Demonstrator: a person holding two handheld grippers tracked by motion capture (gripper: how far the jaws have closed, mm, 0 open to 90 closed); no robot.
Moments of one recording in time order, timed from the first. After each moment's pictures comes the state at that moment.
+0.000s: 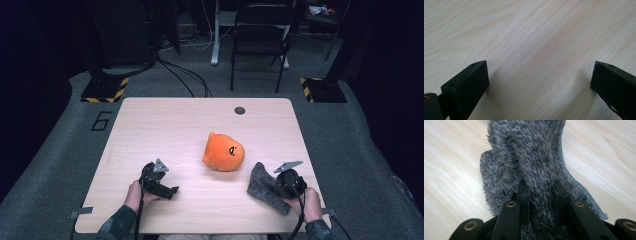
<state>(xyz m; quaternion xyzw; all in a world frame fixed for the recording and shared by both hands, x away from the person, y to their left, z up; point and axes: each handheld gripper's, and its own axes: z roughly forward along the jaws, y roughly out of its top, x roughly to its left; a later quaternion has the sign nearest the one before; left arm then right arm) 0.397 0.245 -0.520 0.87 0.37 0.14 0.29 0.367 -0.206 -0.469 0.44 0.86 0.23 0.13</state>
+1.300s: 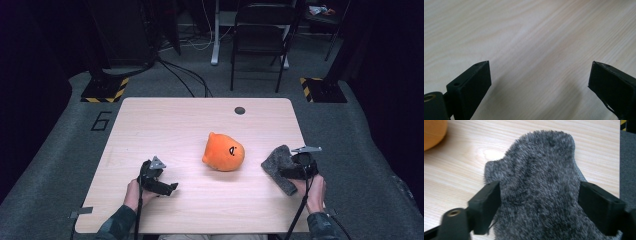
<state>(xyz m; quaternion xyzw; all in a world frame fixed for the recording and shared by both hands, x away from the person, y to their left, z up) 0.401 0.250 -0.512 0.85 0.39 0.14 0.33 0.413 -0.245 -0.470 0.56 0.75 0.27 0.21</state>
